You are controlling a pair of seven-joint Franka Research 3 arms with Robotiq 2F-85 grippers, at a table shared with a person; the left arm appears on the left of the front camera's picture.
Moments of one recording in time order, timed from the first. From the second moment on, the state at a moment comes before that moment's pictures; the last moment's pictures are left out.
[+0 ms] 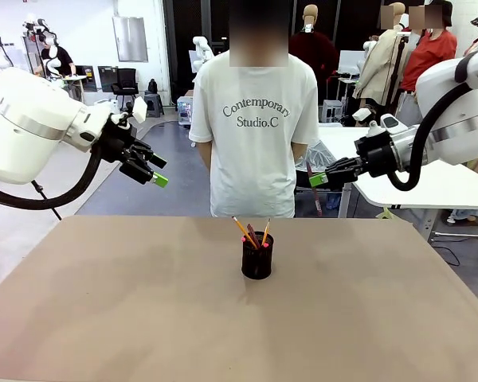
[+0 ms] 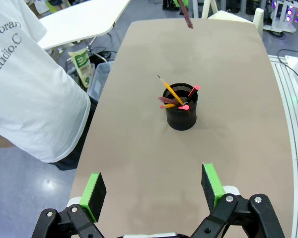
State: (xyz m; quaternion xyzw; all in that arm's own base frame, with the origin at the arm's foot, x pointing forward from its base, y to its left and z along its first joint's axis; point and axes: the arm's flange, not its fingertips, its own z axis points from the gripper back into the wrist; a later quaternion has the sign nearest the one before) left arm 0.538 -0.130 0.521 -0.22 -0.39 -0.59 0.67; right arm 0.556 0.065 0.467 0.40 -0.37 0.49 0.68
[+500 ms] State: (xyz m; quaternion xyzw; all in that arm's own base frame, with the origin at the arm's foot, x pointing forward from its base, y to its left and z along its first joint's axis) left arm 0.538 -0.130 0.521 -0.22 -0.39 -0.59 0.67; right arm 0.589 0.108 0.426 0.38 -0.43 0.50 0.65
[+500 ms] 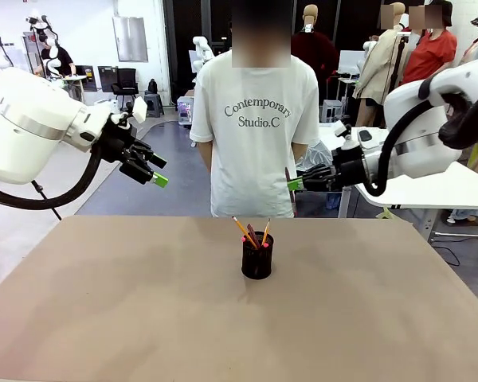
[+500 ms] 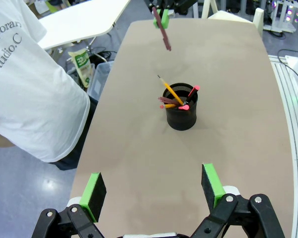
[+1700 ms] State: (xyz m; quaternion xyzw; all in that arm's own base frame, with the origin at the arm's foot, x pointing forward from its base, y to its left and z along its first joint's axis) left arm 0.538 -0.130 0.521 -0.22 -0.39 -0.59 0.67; right arm 0.582 0.180 0.365 0.43 -0.41 0.52 0.61
